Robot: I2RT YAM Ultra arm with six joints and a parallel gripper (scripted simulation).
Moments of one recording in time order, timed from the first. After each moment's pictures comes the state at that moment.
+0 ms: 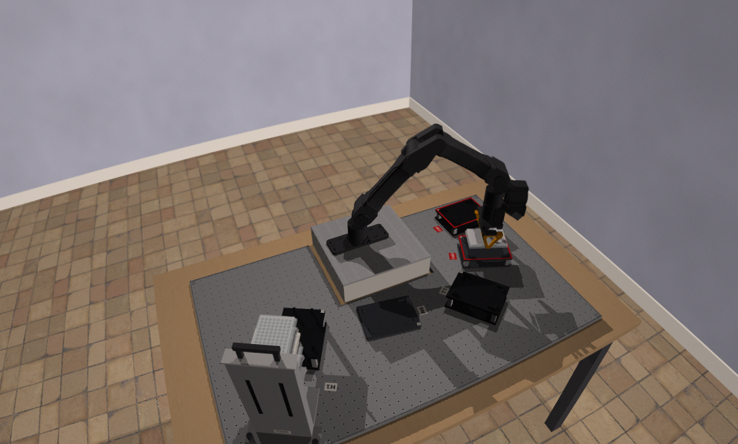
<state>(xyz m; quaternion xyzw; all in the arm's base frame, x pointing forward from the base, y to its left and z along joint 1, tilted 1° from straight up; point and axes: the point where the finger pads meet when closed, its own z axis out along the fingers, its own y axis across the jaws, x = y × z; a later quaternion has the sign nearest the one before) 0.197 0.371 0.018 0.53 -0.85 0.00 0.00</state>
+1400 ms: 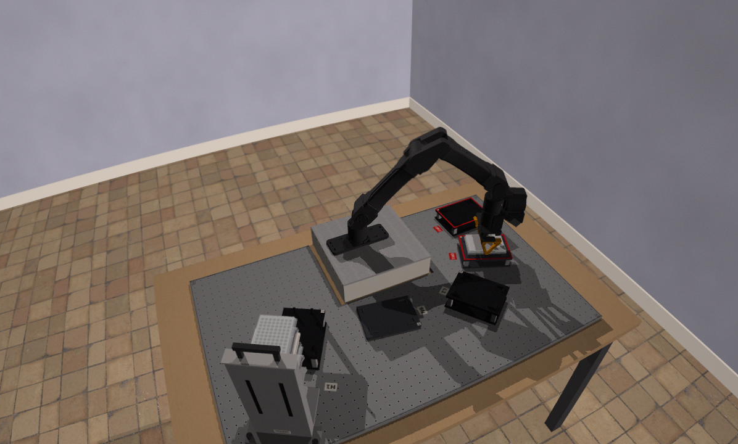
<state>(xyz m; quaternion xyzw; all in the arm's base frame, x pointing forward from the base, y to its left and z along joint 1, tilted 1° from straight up) 0.196 0.371 -0.008 0.53 -0.85 0.00 0.00</state>
